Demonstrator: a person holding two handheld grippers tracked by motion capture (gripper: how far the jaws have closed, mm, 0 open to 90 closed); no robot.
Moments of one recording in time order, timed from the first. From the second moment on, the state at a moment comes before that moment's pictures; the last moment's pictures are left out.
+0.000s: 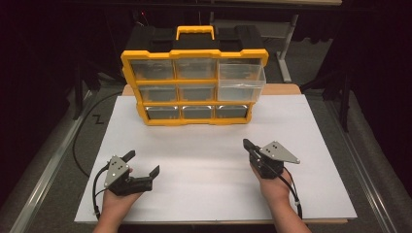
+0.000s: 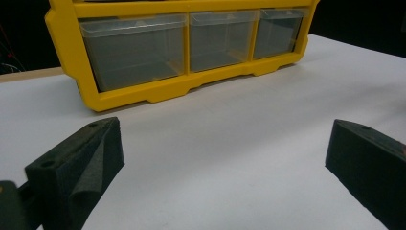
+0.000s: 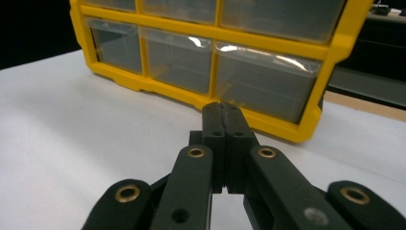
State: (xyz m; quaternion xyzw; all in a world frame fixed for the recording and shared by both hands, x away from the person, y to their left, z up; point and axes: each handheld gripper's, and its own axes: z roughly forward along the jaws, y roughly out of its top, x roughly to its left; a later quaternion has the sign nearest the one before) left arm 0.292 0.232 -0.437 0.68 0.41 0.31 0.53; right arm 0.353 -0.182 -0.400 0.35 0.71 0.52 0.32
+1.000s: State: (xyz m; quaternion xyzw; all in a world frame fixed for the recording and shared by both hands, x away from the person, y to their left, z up) left arm 0.291 0.232 -0.437 0.67 0.41 0.31 0.54; right arm 0.369 -0.153 -0.332 0.34 0.67 0.56 0.34
